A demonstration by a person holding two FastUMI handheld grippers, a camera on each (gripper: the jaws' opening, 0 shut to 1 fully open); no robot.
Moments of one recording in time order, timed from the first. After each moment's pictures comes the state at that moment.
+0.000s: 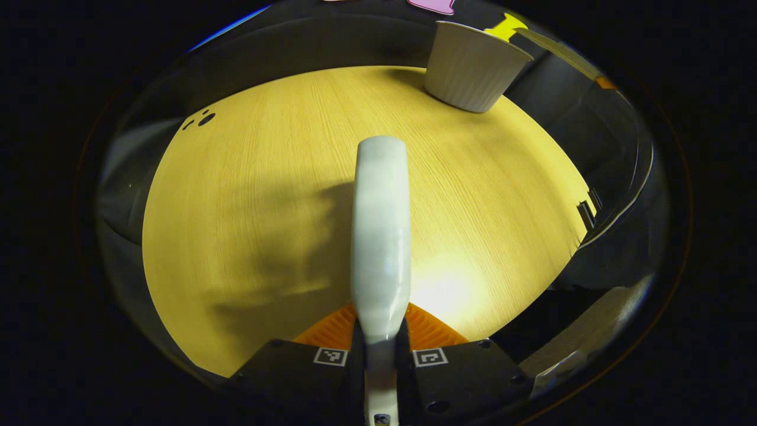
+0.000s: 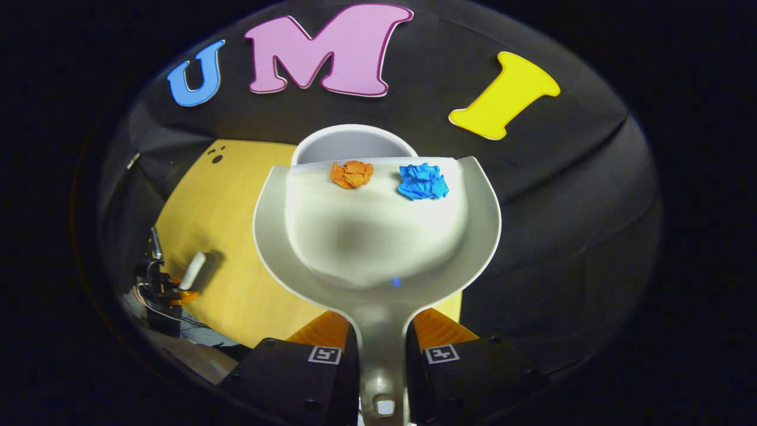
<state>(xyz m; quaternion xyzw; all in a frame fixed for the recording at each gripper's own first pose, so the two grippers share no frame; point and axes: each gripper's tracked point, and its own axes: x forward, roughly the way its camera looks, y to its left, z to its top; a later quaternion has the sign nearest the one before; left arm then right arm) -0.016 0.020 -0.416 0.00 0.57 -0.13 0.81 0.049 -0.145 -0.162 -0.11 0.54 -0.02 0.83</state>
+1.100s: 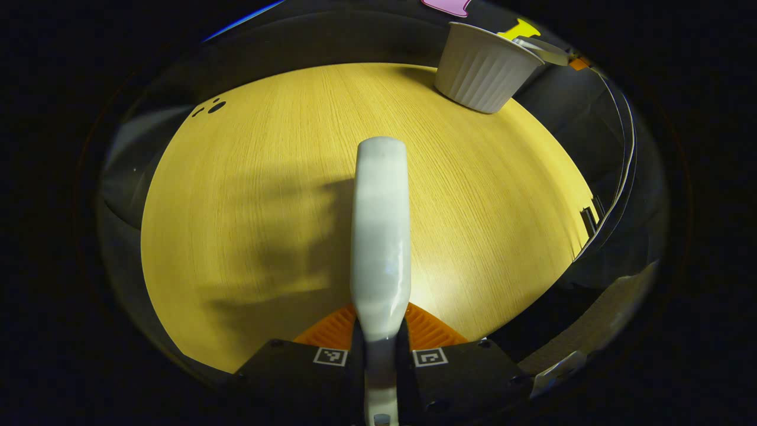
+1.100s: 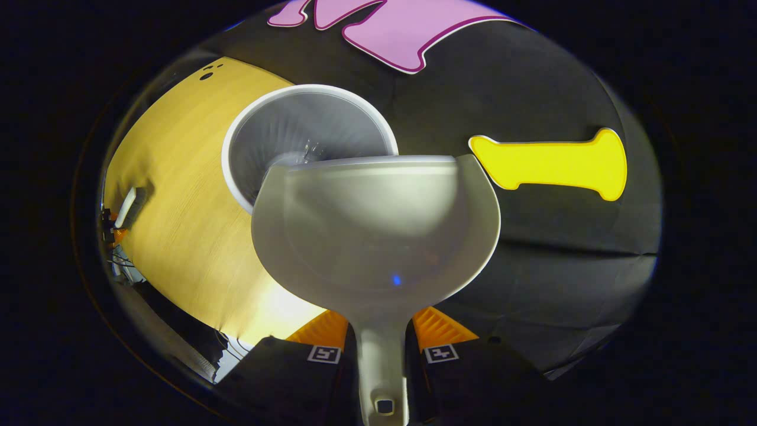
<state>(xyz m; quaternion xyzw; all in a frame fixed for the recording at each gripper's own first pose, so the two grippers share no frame) -0.024 0.025 -0.425 -0.02 0.57 -0.11 0.81 0.140 -0.195 -0.170 -0.32 0.61 0.01 0.72</state>
